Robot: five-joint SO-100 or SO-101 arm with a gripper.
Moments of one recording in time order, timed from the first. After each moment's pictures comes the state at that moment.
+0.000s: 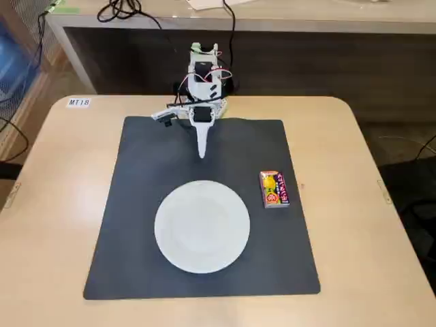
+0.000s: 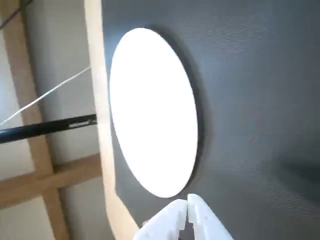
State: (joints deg) arm 4.4 190.3 171.6 54.6 -3.0
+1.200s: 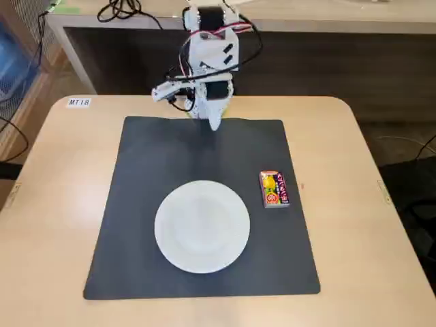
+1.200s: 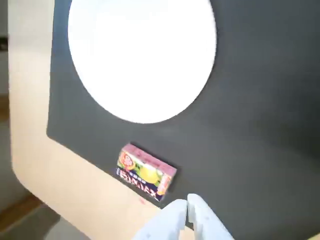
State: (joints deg) arm -12.0 112.2 85.6 94.1 -11.5
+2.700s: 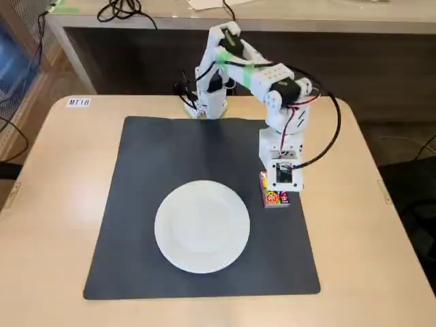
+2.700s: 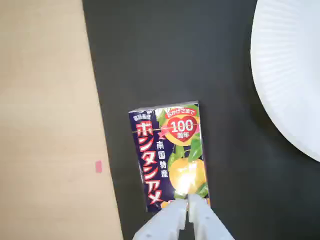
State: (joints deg) arm -30.5 69.1 60.6 83.1 -50.8
